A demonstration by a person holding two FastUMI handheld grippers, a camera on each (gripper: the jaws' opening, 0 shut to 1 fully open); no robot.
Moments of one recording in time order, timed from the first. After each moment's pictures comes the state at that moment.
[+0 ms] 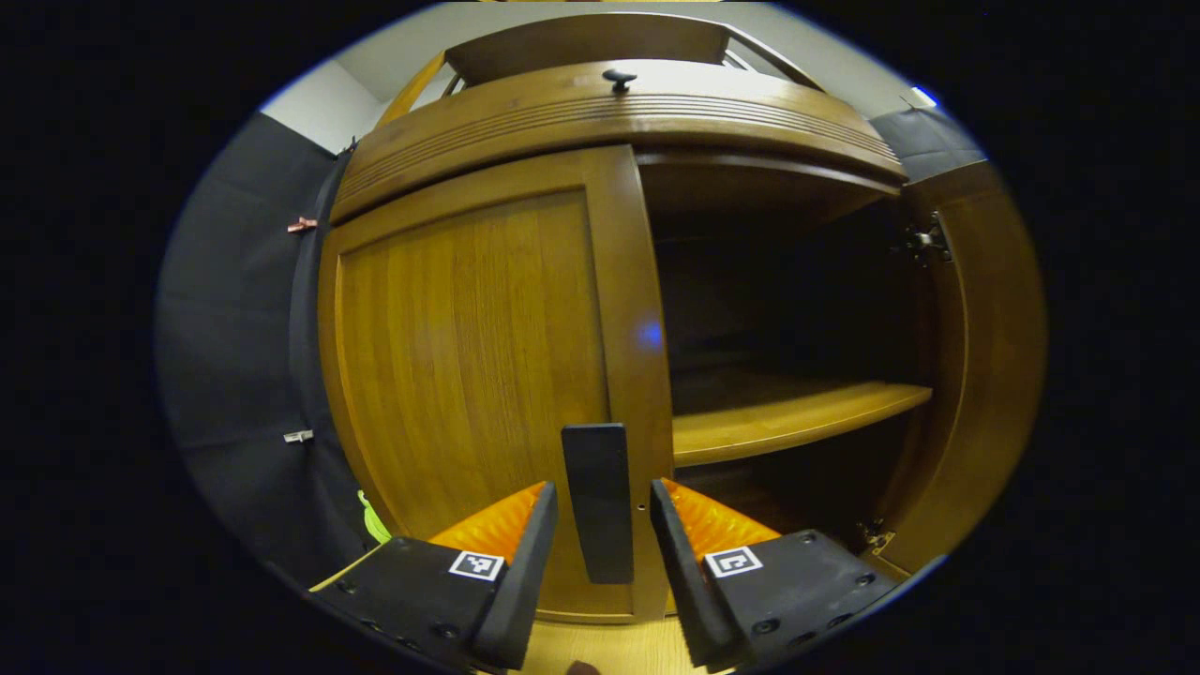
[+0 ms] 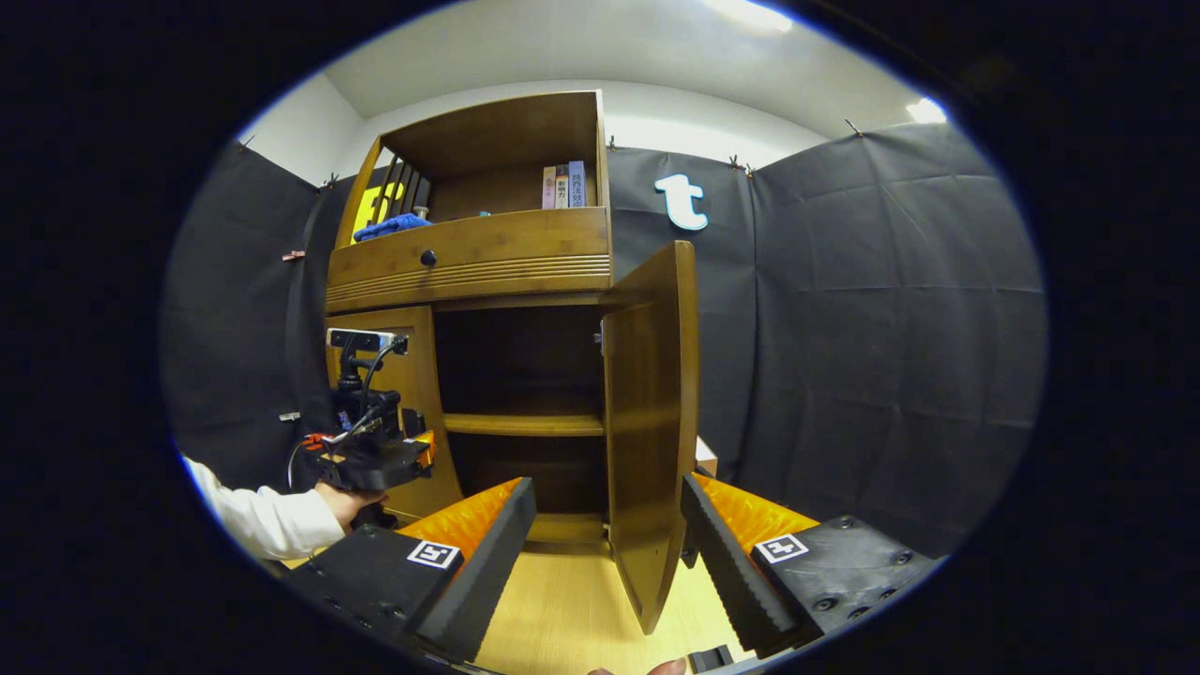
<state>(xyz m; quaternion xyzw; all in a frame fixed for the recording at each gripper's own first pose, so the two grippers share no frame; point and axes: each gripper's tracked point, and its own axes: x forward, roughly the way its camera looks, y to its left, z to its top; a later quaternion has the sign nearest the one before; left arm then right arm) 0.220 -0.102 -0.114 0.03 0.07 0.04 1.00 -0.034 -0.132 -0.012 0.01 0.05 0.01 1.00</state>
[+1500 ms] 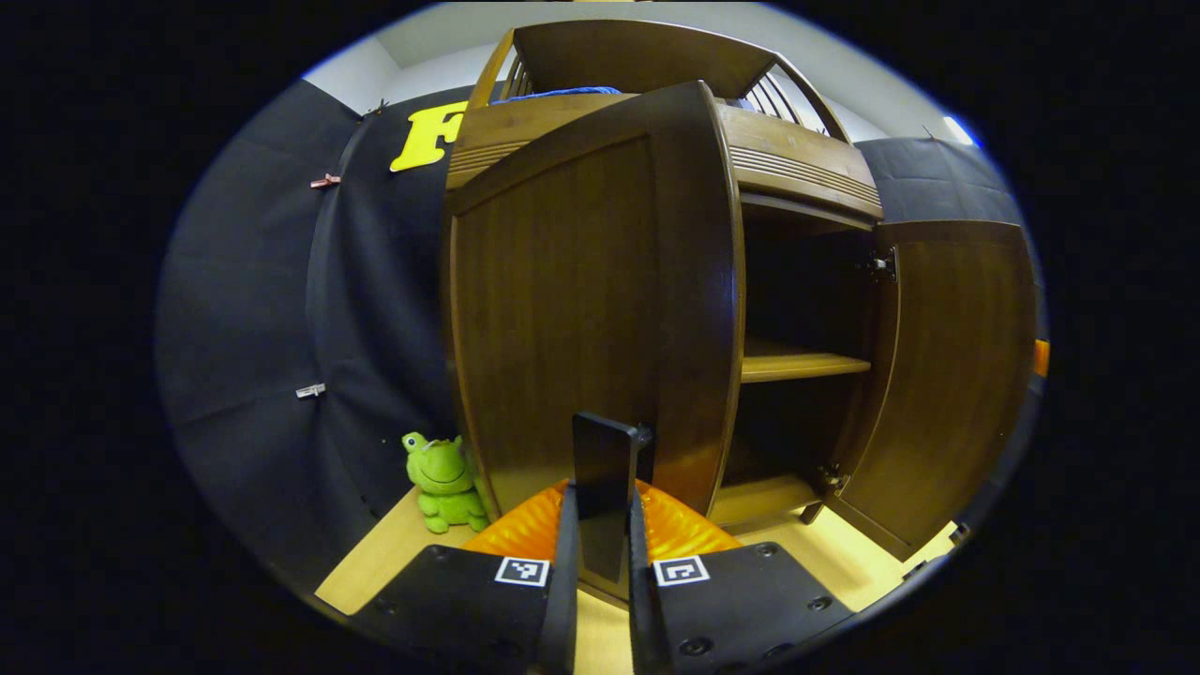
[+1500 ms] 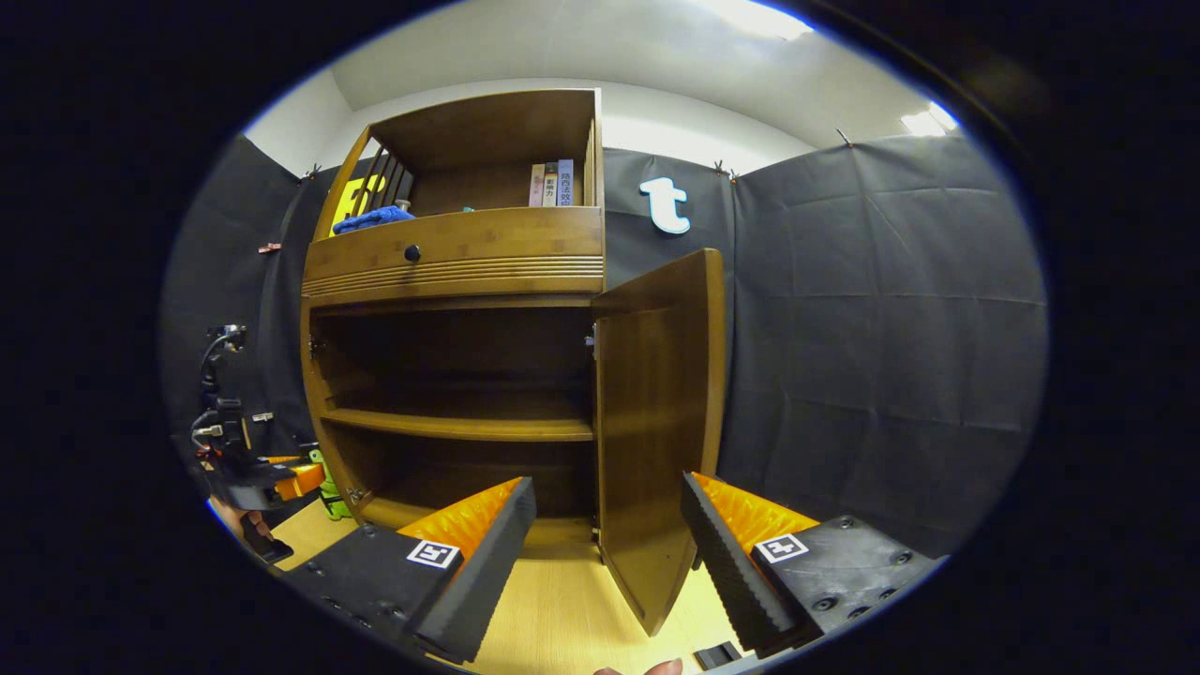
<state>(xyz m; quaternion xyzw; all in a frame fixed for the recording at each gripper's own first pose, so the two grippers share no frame) 0.059 -0.018 -0.112 0.00 0.12 0.00 0.99 -0.023 -0.104 -0.006 0.00 0.04 -0.03 1.00</state>
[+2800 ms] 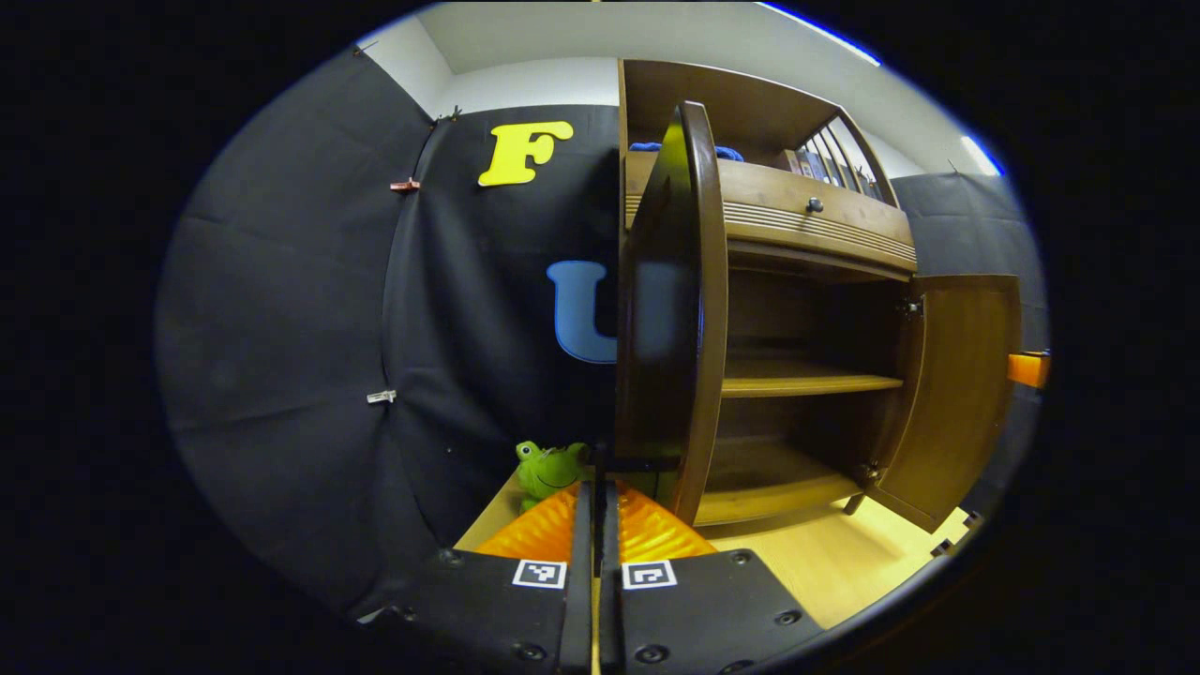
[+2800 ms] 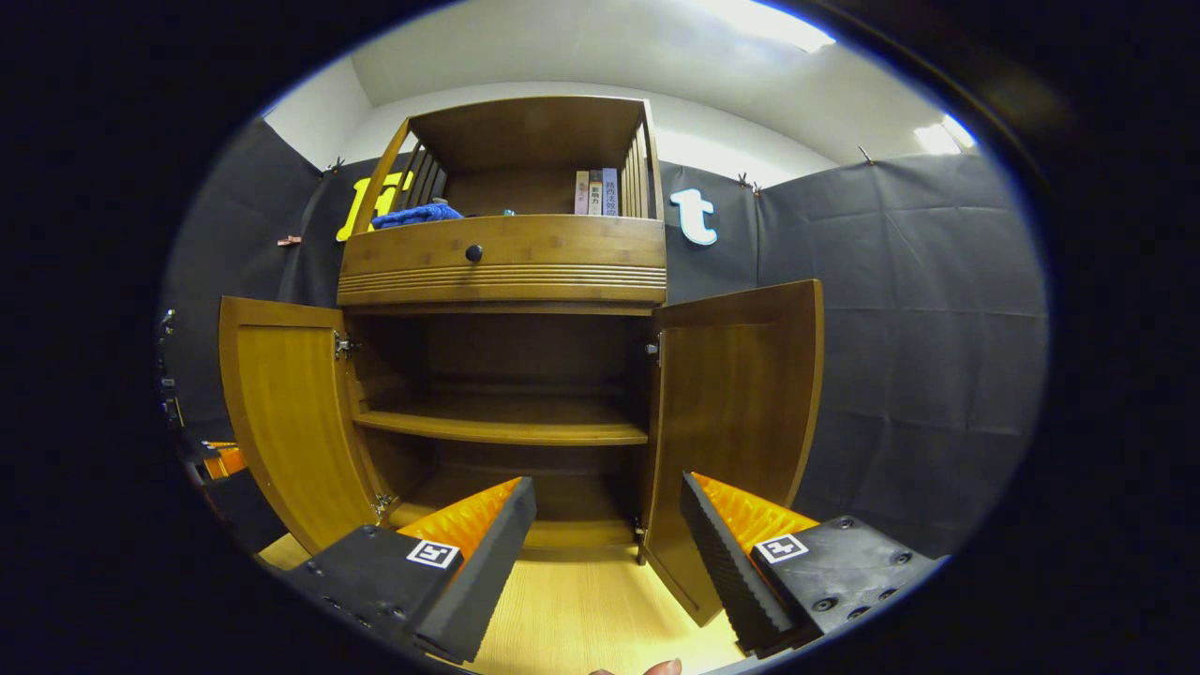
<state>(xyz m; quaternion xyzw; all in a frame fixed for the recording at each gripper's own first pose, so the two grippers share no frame) -0.027 0.144 -0.089 -0.02 0.08 0.04 1.00 -0.039 -0.022 -0.004 -0.01 0.03 -0.02 1.00</state>
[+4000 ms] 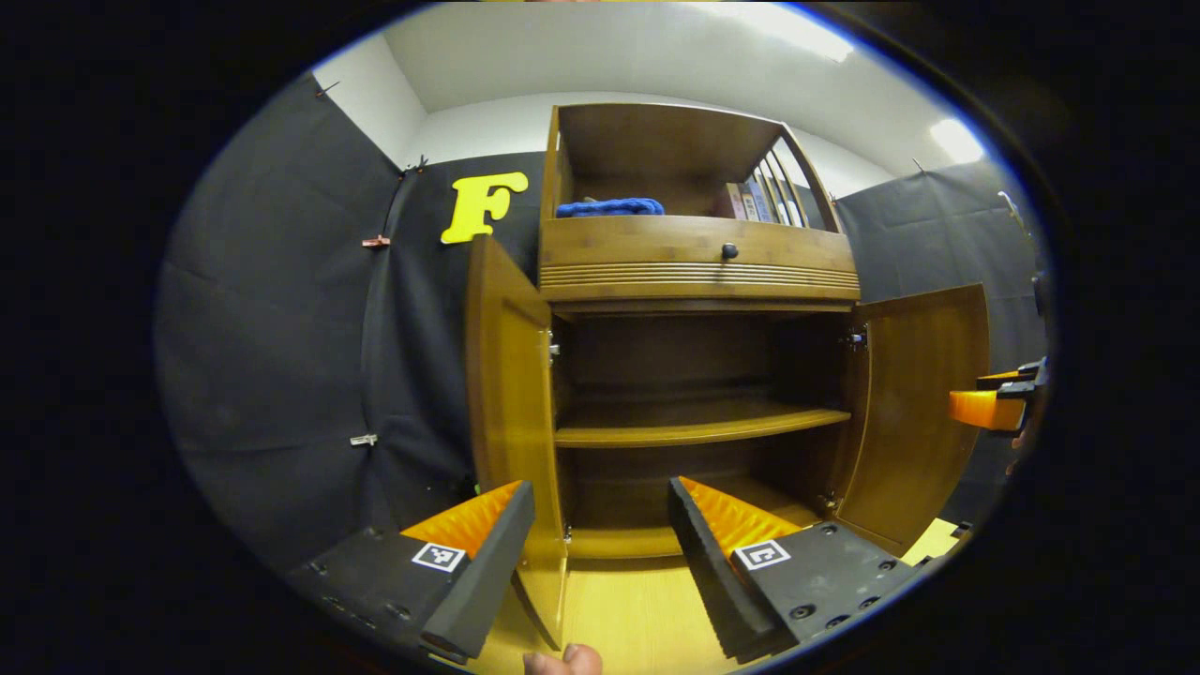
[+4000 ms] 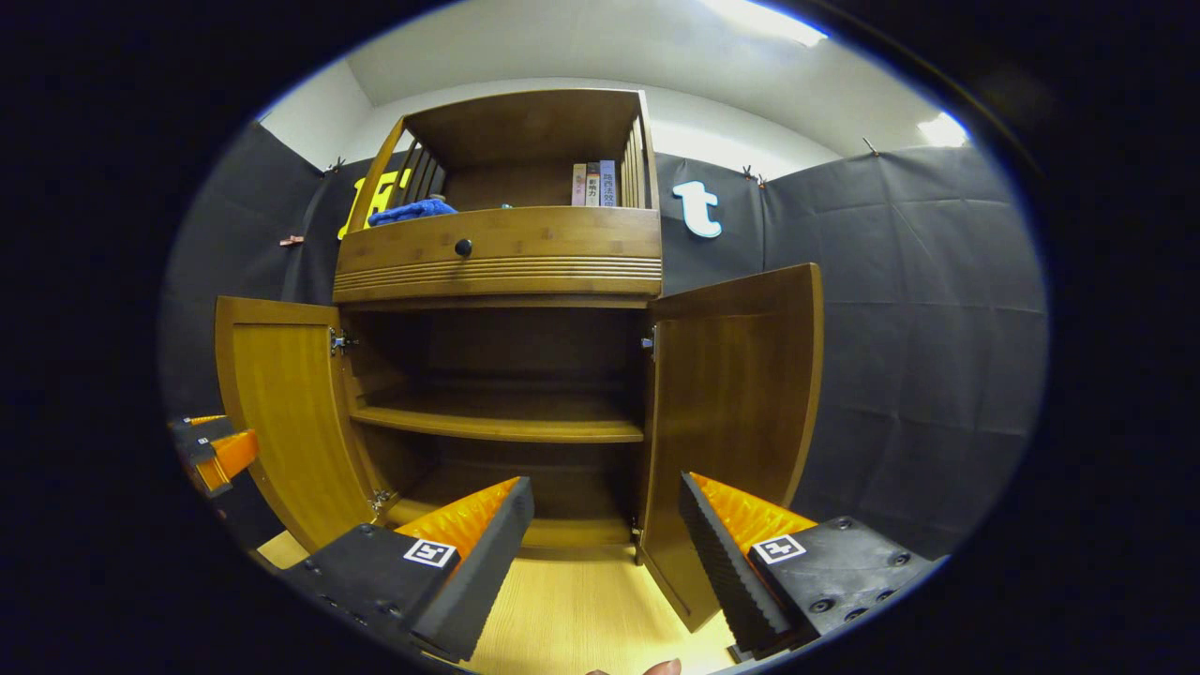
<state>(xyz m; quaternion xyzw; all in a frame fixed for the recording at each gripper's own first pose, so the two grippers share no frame) -0.036 0.014 -0.026 0.00 0.02 0.02 1.00 -0.023 -0.057 -0.009 0.00 0.04 -0.01 1.00</state>
